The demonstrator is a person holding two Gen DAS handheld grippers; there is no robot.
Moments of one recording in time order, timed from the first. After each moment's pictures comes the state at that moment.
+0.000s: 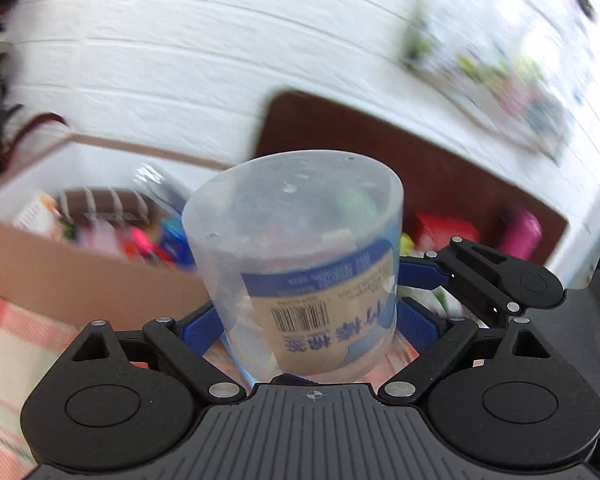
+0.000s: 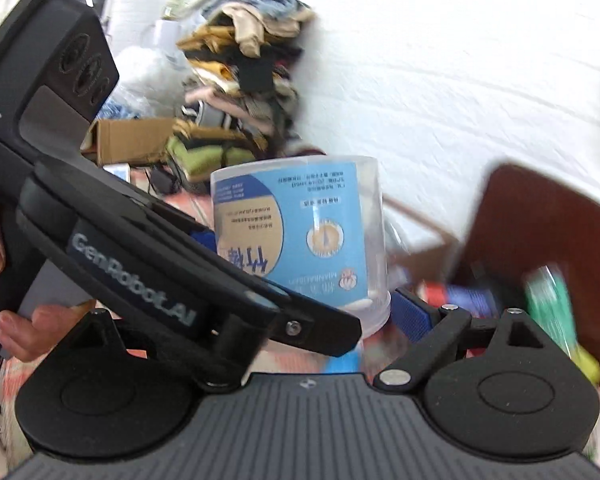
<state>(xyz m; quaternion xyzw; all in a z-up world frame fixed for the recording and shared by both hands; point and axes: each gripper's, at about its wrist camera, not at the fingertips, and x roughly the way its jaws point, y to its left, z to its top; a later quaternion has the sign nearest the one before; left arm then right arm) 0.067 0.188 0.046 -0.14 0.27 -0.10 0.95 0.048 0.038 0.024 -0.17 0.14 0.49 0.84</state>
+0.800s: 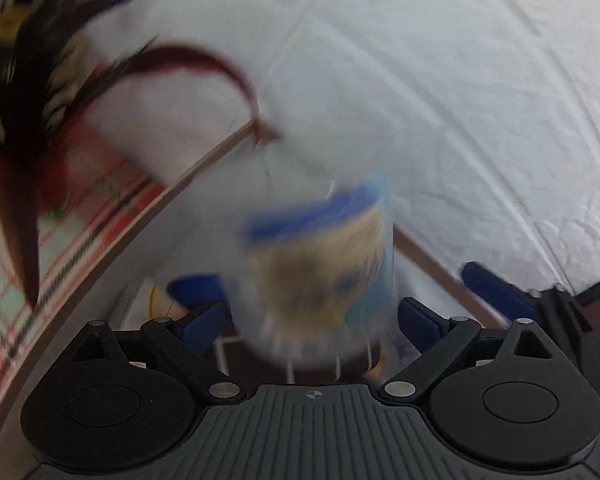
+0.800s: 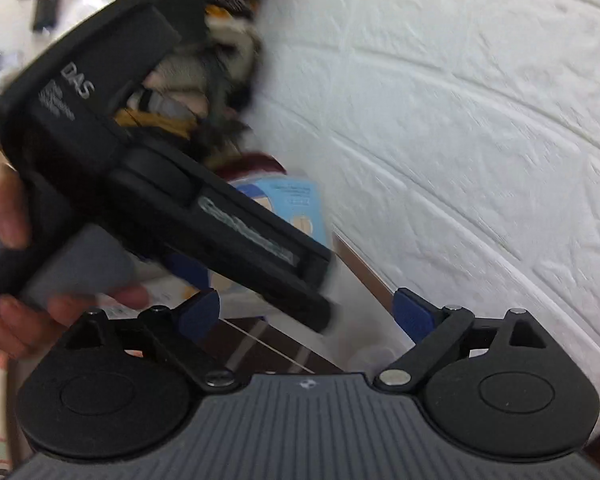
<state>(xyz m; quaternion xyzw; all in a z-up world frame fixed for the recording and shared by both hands) 0.303 0.424 -0.007 -0.32 0.39 0.03 0.86 0.262 0.275 -0.002 -0.23 0.18 0.48 0.83</state>
